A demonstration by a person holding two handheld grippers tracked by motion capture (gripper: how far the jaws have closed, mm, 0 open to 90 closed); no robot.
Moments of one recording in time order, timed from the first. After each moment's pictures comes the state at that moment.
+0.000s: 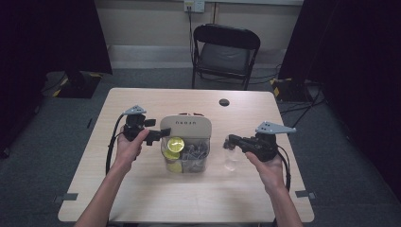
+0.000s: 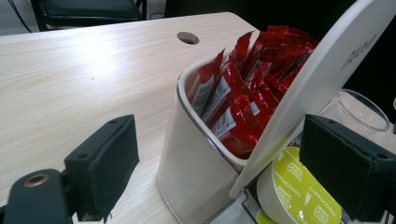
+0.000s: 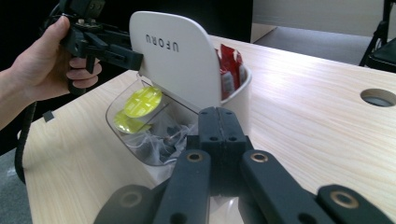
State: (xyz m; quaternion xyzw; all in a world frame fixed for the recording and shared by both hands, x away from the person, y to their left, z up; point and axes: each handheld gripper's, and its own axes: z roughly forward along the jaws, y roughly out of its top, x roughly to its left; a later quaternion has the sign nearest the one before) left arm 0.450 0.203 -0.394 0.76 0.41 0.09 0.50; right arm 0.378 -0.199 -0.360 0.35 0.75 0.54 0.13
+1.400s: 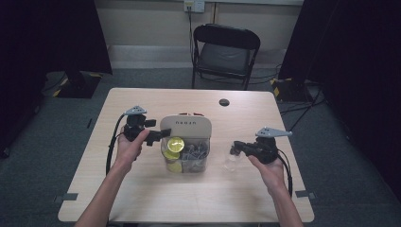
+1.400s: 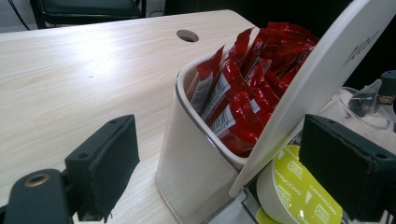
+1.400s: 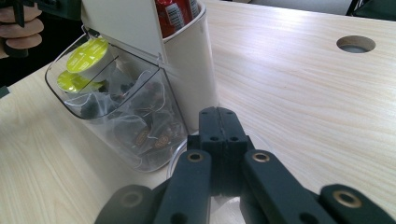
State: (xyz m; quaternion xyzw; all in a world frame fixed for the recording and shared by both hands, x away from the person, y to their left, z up) left arm 0.450 0.203 -0.395 0.76 0.40 0.09 0.50; right arm 0.395 -0.217 -0.402 0.39 0.77 0.49 0.12
